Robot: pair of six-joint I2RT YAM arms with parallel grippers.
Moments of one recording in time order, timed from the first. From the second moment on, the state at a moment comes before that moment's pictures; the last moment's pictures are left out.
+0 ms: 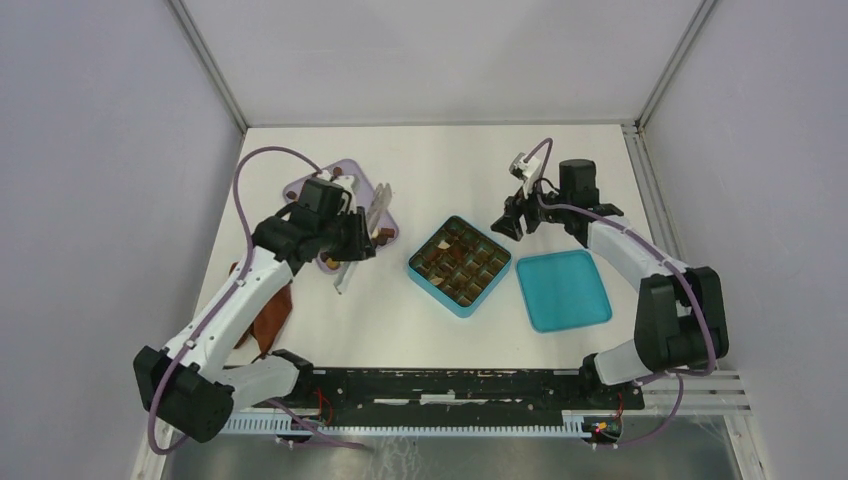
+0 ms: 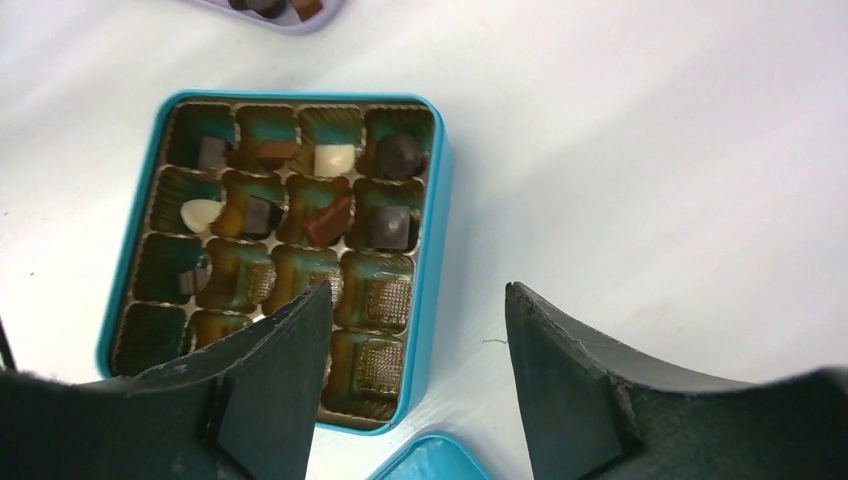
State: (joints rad) left arm -0.52 1.14 1.07 -0.82 0.11 -0.42; right arm 0.18 1.50 0.92 -0.10 -0.75 -0.32
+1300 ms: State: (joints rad) left arm -0.01 1.79 1.42 -0.74 0.11 -0.24; right arm 0.18 1.39 0.94 -0.29 -0.95 -0.49
